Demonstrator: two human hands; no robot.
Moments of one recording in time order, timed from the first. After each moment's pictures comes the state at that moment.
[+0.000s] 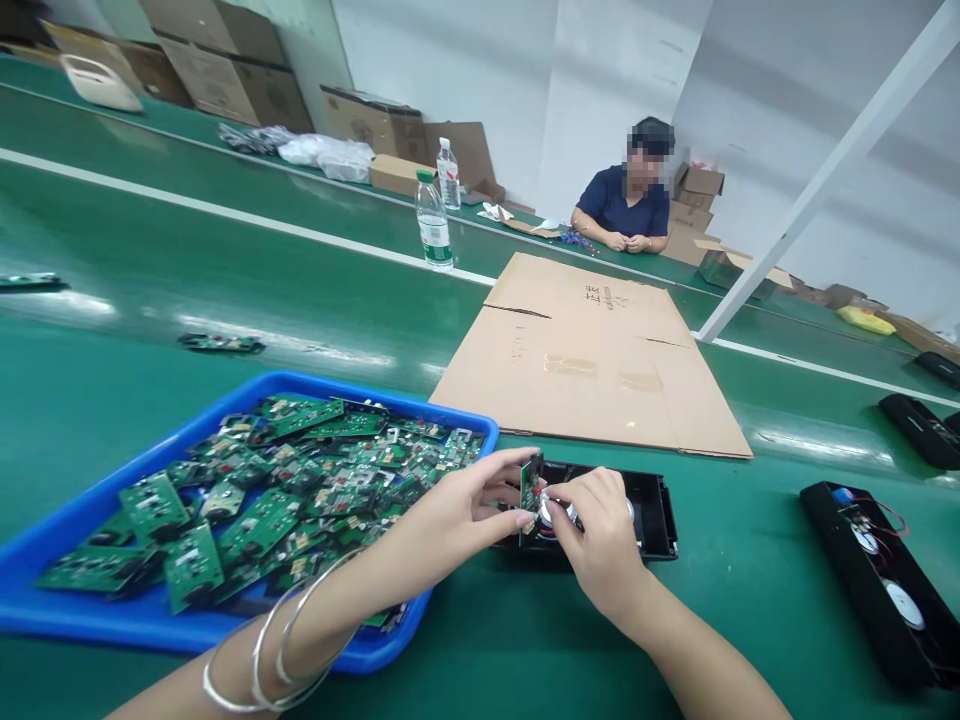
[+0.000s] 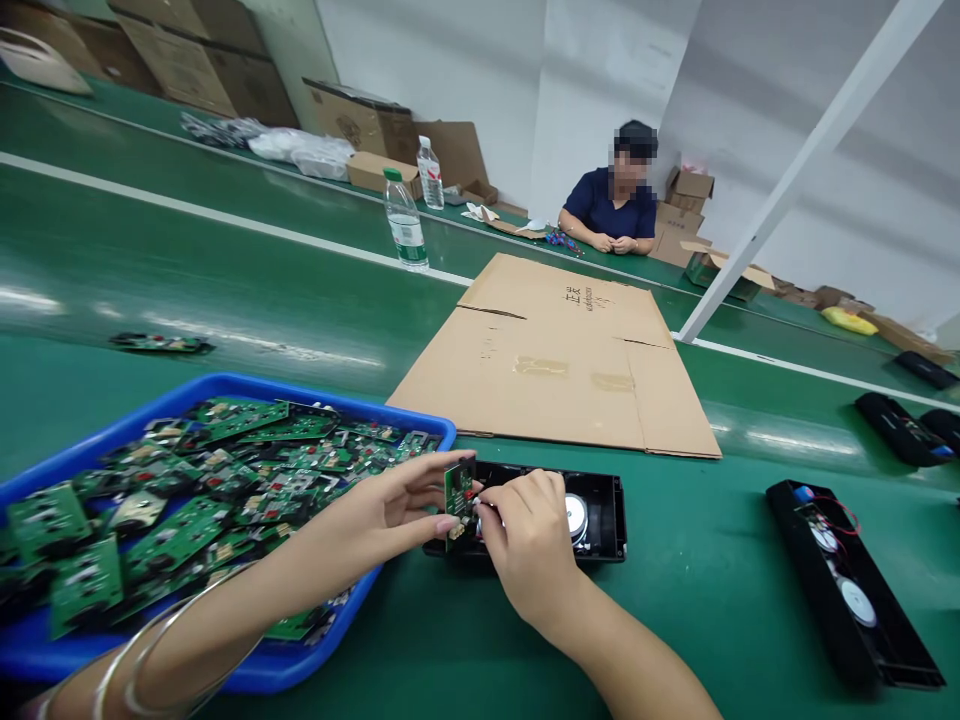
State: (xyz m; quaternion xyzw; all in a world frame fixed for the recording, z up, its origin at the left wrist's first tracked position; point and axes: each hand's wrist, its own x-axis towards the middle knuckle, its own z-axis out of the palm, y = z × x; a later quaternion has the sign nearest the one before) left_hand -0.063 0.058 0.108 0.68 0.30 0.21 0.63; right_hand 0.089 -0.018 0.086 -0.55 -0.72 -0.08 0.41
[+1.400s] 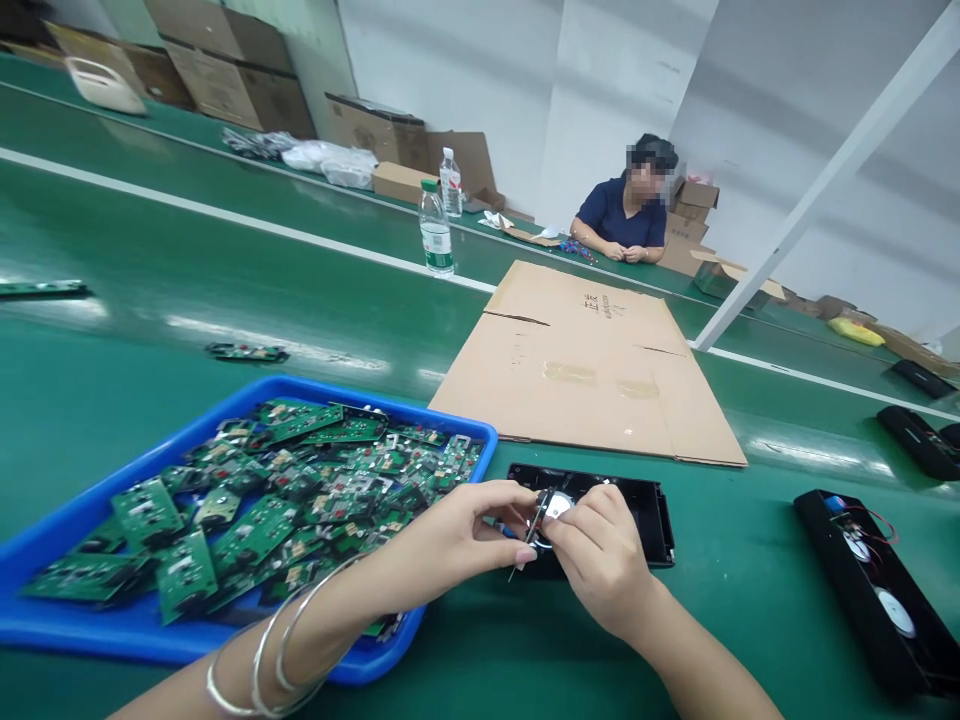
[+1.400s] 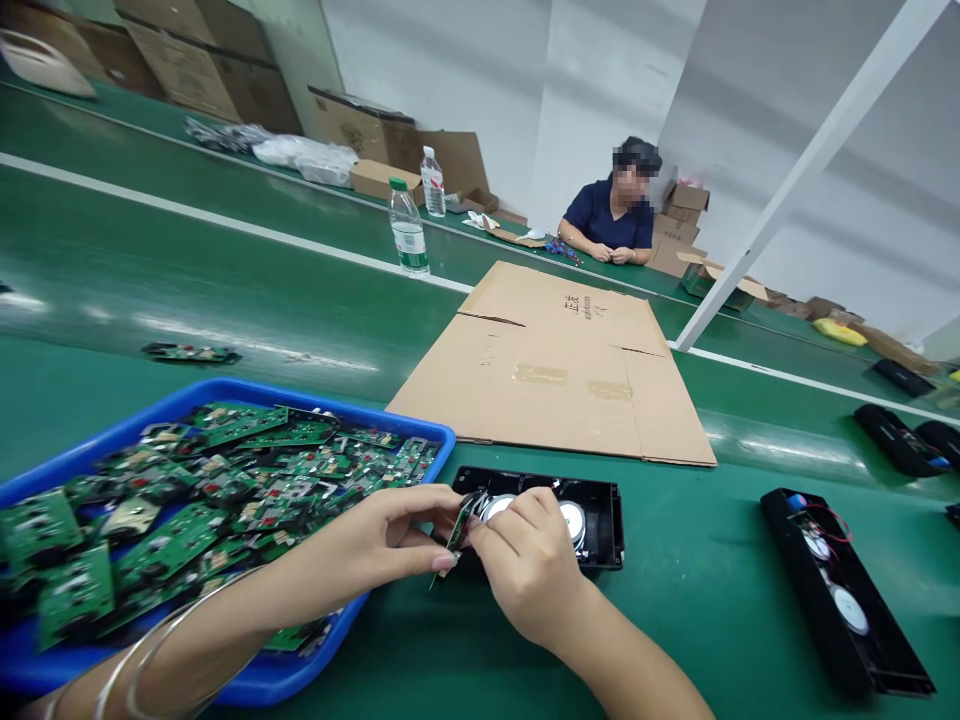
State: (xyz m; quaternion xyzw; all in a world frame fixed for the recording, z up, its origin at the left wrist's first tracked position) left_hand -0.064 0.056 0.112 0.68 0.25 0.16 0.67; right_hand 0.091 -0.023 0.100 -0.45 -0.79 -0.17 0.38
